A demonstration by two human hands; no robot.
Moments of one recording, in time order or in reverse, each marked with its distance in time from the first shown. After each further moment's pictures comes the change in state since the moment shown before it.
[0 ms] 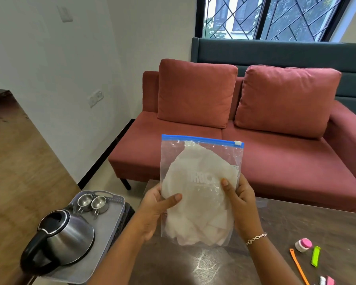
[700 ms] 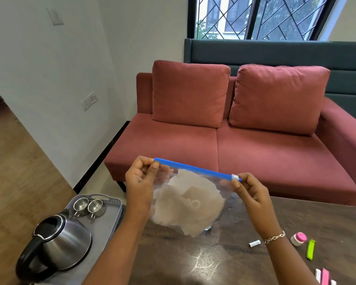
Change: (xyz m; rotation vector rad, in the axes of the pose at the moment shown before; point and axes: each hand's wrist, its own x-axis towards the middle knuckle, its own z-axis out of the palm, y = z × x) left_hand 0.011 0.034 0.020 0.109 0.302 0.520; right_hand 0.000 -0.004 -0.044 -0.220 -0.087 -0.174
